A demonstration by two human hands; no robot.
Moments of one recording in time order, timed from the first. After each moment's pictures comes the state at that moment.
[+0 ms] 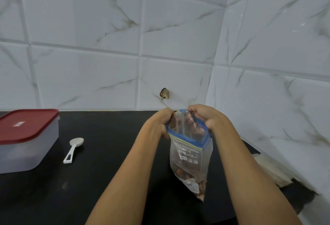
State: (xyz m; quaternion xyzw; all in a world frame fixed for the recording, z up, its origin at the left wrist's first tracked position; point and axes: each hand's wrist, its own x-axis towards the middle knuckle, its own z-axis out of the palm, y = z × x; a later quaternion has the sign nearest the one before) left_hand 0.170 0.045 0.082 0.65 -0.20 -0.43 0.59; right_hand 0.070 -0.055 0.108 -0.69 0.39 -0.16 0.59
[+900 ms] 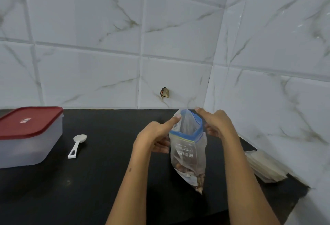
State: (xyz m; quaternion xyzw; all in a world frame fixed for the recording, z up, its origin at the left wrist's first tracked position) left_hand 0.138 0.112 0.079 0.77 -0.25 -0.34 0.48; right_hand 0.028 -0.032 0.095 -0.70 0.48 -0.31 0.43
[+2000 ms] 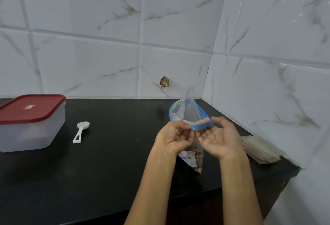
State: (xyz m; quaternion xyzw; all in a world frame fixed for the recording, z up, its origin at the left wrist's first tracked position) left_hand 0.080 0.116 0.050 0.30 -0.01 -0.57 0.76; right_hand -0.020 0.041 0.055 -0.26 0.20 -0.34 0.88
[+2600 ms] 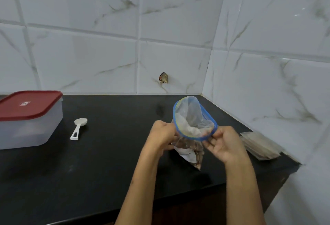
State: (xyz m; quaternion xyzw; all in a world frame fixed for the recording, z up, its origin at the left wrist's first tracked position) left_hand 0.099 0.119 0.030 0.67 -0.23 -0.34 0.62; right_hand -0.029 0.032 0.039 -0.40 0.35 -0.36 0.77
